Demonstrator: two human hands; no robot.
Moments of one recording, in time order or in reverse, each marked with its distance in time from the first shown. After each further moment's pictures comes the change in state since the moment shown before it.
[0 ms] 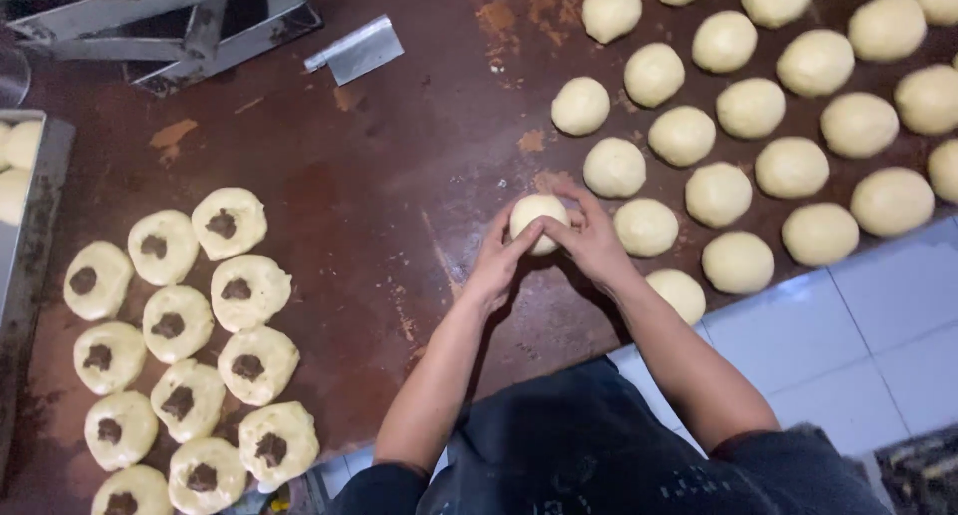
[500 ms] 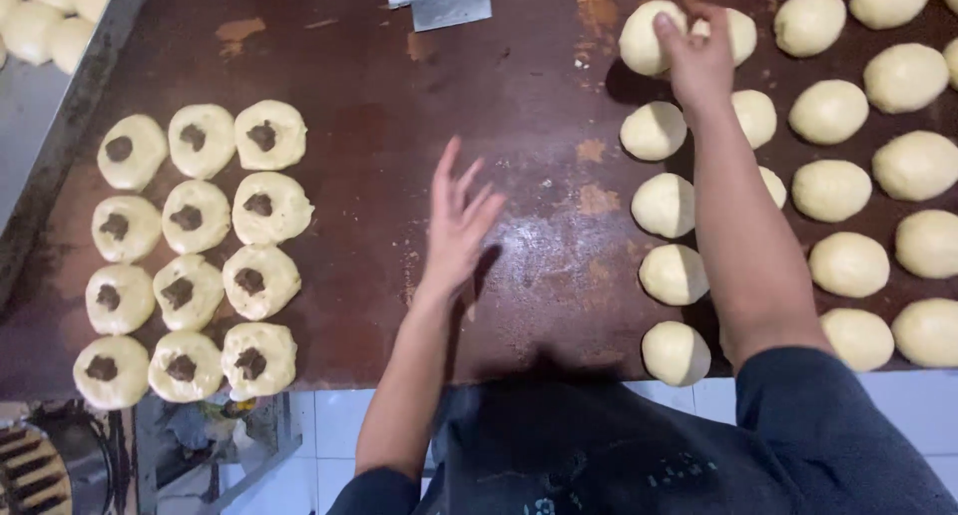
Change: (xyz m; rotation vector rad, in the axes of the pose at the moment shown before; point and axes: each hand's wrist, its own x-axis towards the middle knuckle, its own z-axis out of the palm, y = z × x) left_hand -0.023 0.064 -0.045 0.109 0.285 0.503; right_hand 0.252 -0.096 -0.054 -0.214 0.082 -0.224
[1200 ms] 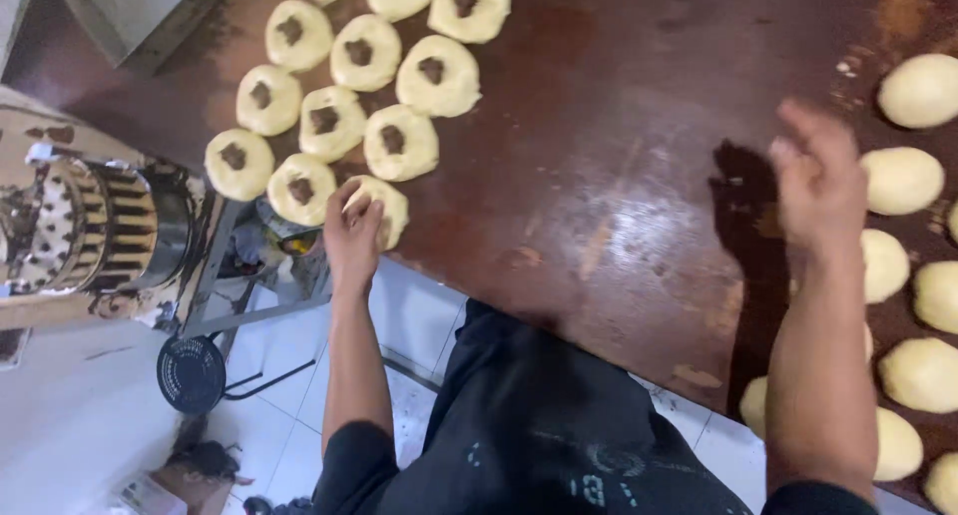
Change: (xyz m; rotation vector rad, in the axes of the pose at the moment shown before) left_hand -0.236 0.014 -0.272 0.266 0.923 -0.154; right_hand -0.157 -0.041 0.087 -0.390 -0.488 -0.596
